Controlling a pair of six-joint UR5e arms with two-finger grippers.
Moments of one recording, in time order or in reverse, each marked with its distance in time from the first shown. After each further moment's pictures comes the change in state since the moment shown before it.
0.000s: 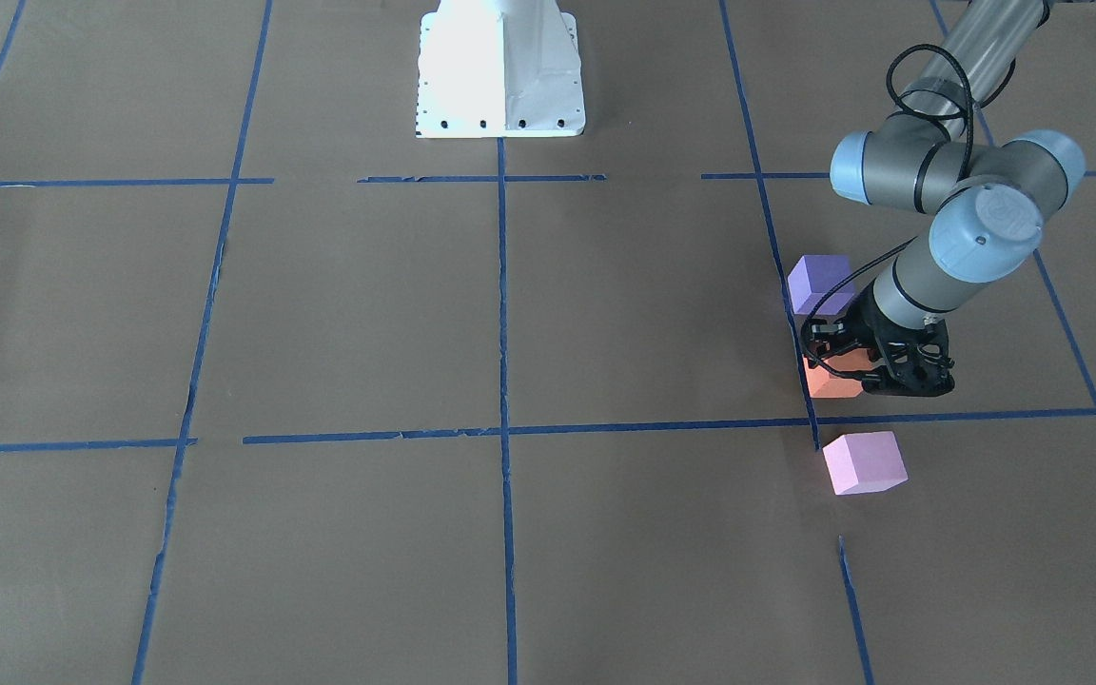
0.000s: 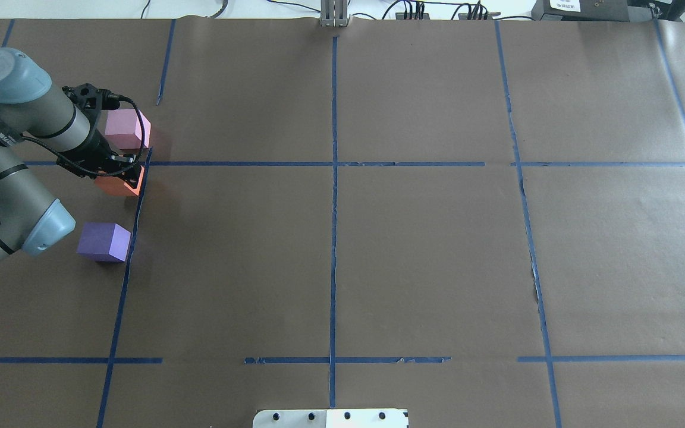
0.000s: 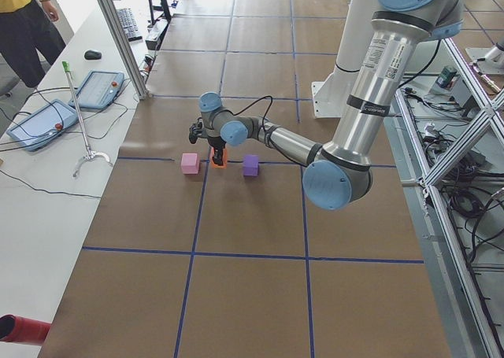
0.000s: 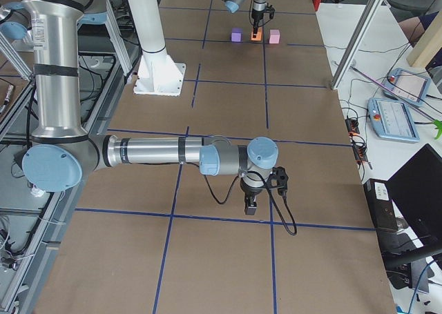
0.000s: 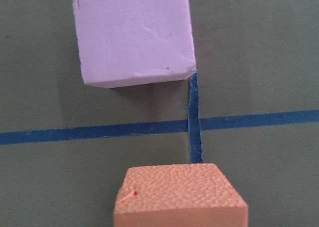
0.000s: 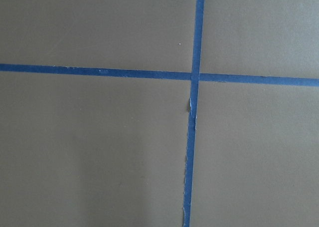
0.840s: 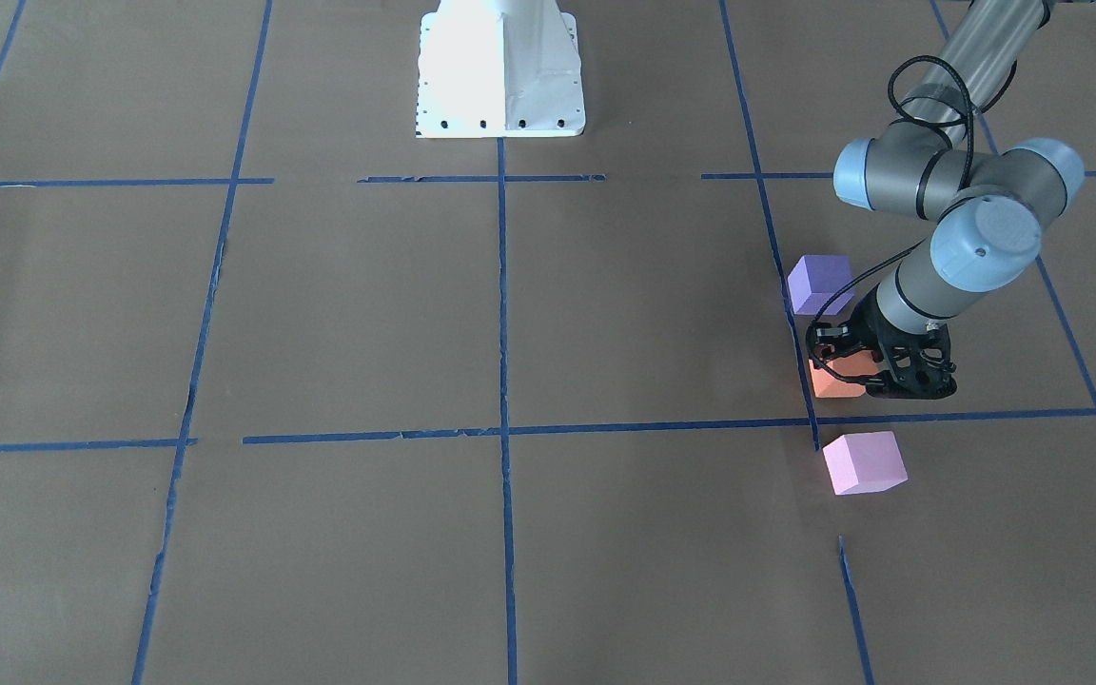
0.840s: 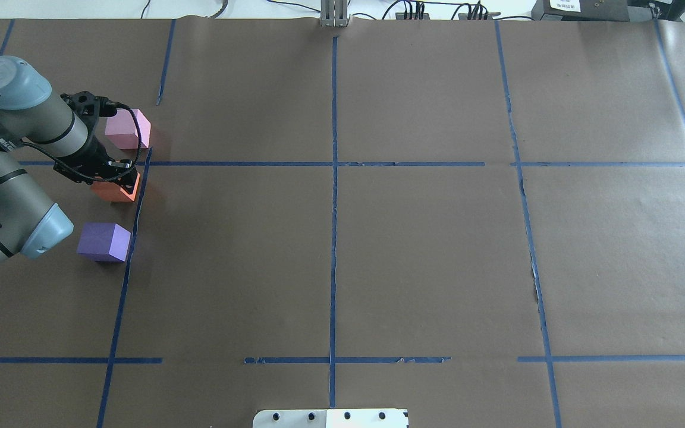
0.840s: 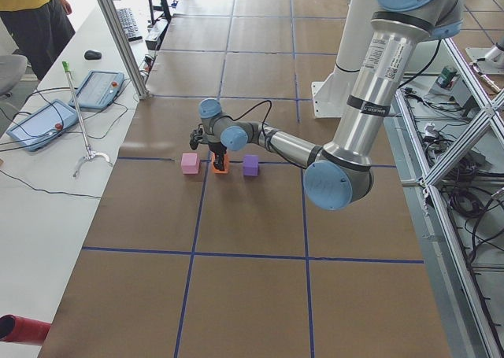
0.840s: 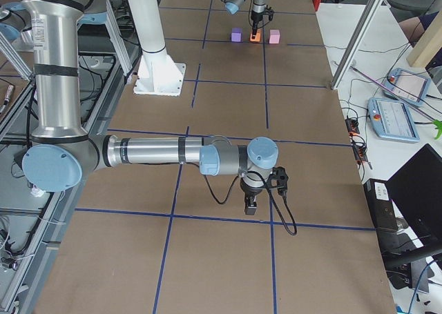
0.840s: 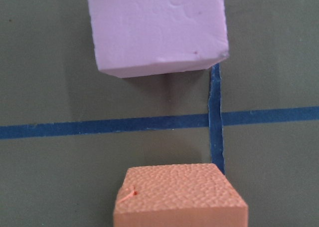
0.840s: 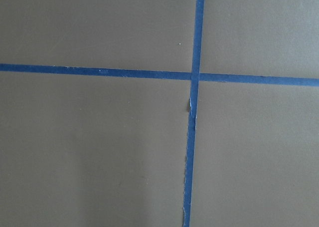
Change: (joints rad) left arm 0.002 0.011 0.023 -0.009 -0.005 0.001; right arm 0.000 0.000 0.000 0.000 0.000 0.000
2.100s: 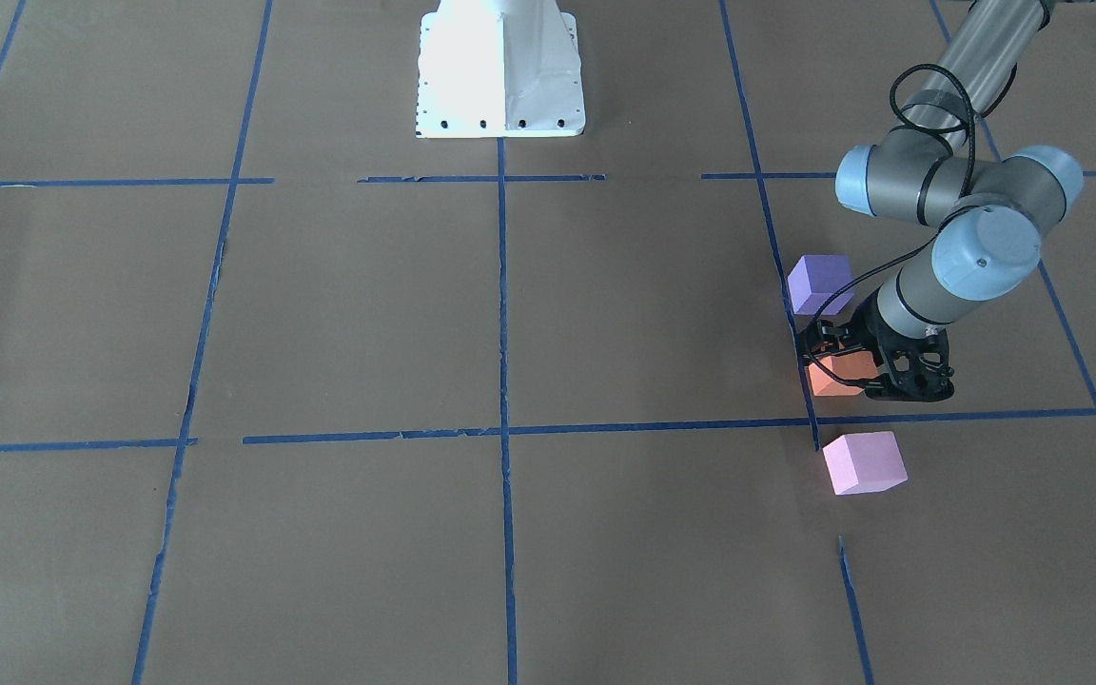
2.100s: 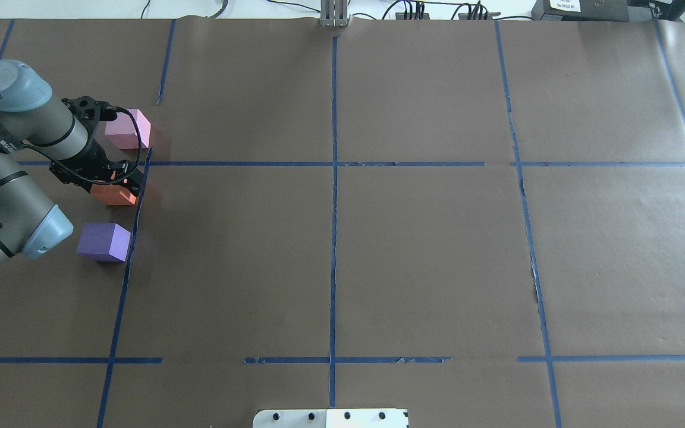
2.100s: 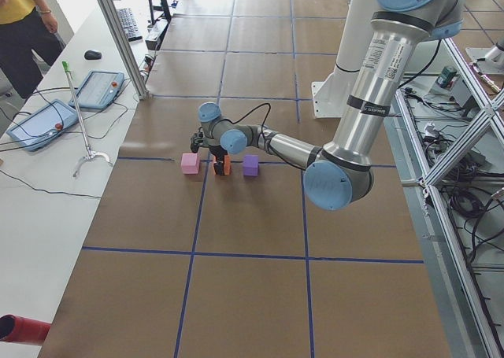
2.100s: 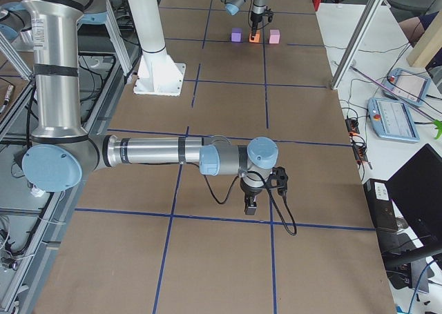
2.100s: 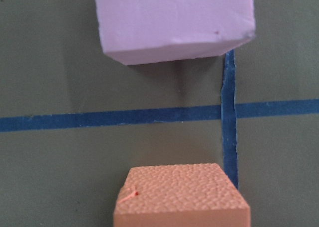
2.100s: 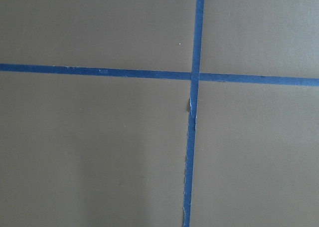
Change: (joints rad) left arm 0.001 0.001 0.025 -0.011 -0.023 0.010; right arm 0.000 0.000 0.000 -0.001 0.000 0.000
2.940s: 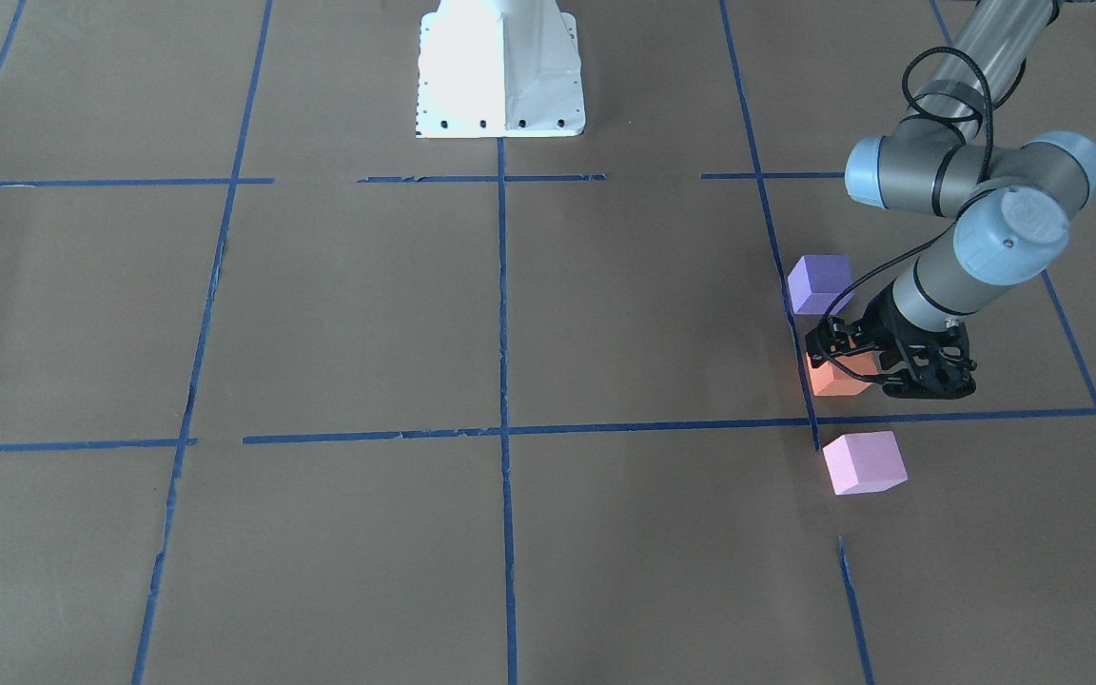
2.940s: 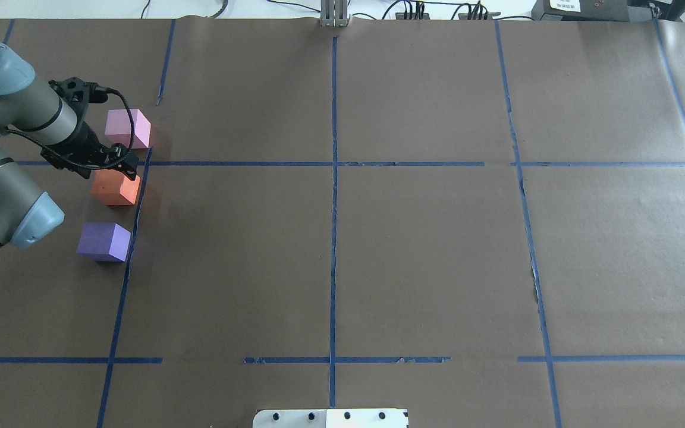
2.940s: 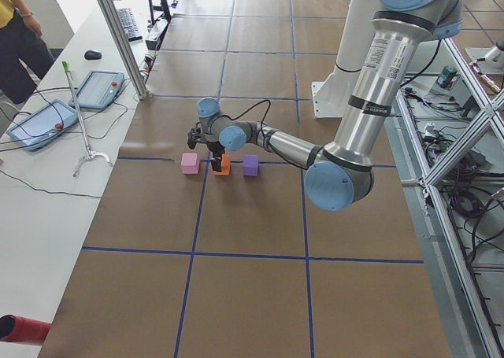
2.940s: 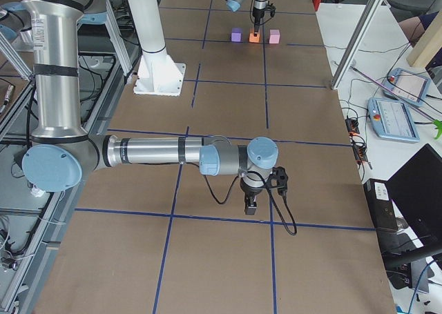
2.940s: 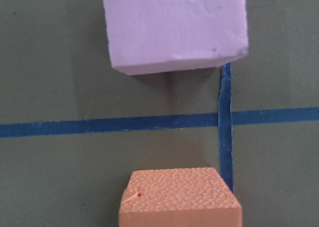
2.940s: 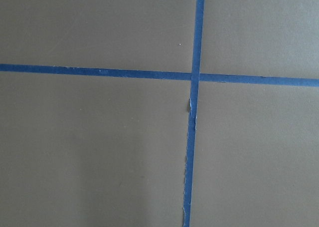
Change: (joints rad) left arm -0.058 0.001 -0.074 0.014 0.001 -0.012; right arm 0.000 0.000 0.000 0.001 0.000 0.000
